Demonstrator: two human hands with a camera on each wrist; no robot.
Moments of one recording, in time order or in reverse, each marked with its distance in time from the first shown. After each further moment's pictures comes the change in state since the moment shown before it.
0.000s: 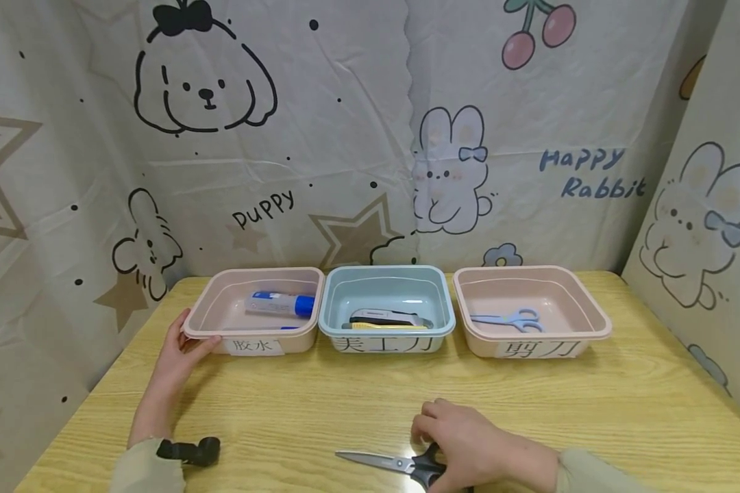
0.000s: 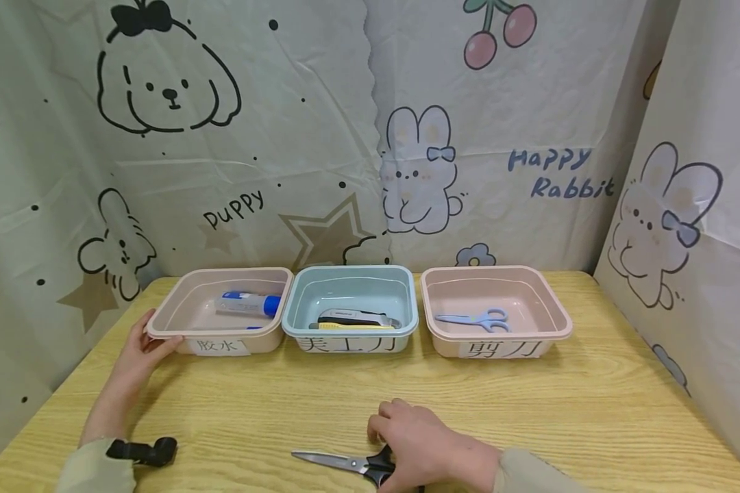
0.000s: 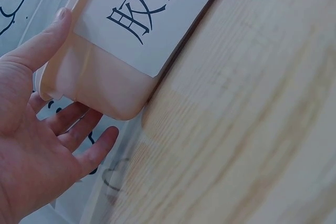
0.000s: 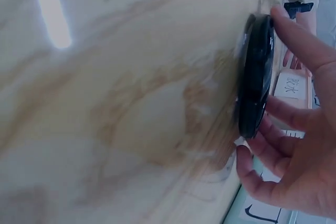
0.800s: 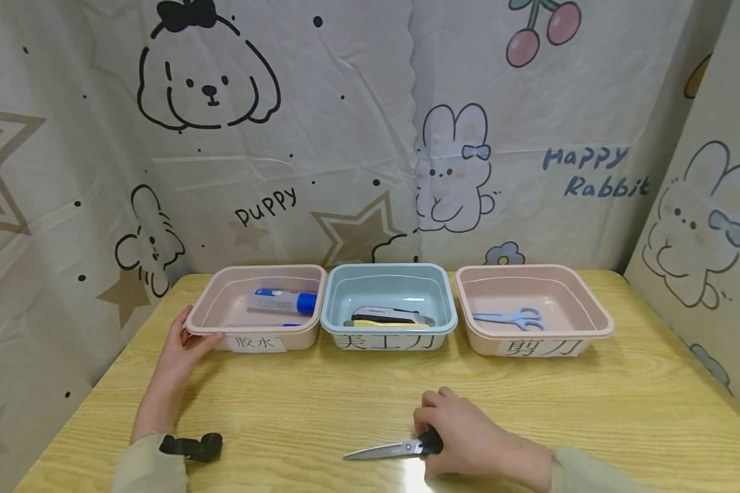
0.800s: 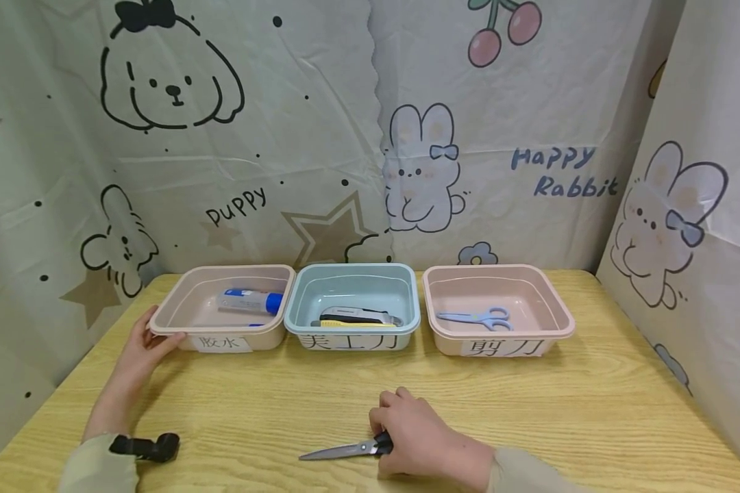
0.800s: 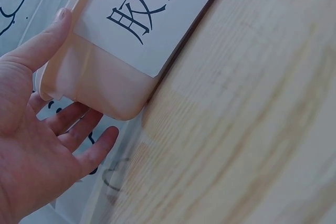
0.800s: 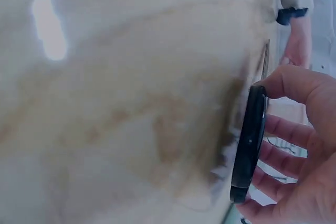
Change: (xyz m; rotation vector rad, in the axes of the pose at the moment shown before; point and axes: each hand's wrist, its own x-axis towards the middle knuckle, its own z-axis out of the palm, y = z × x) left_hand 0.003 -0.003 -0.001 0.024 -0.010 0.004; right_hand 0.008 -0.006 -0.001 0.020 0.077 0.142
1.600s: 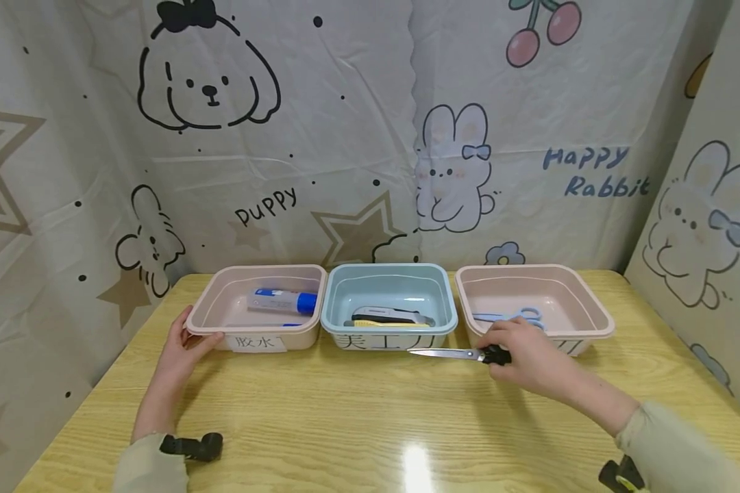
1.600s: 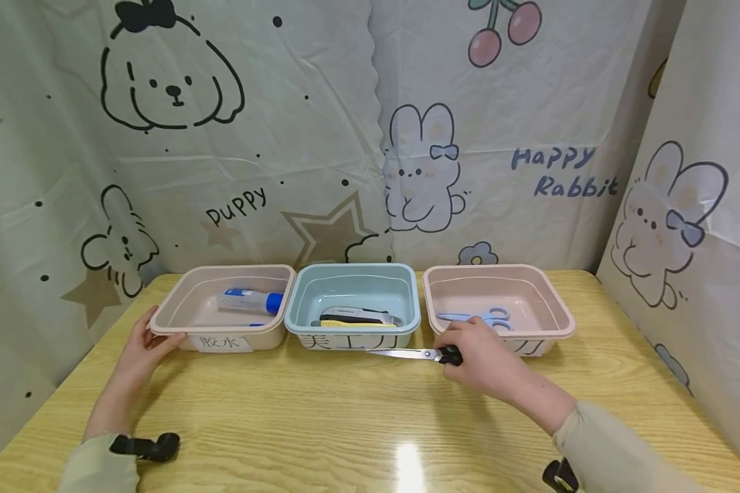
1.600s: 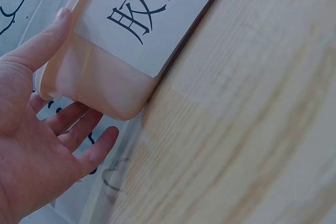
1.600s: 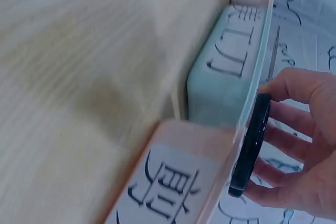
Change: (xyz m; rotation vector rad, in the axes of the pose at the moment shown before) left_hand -0.001 0.002 0.000 0.009 0.006 -0.006; right_hand -0.017 0.055 -0.088 -0.239 0.284 0.102
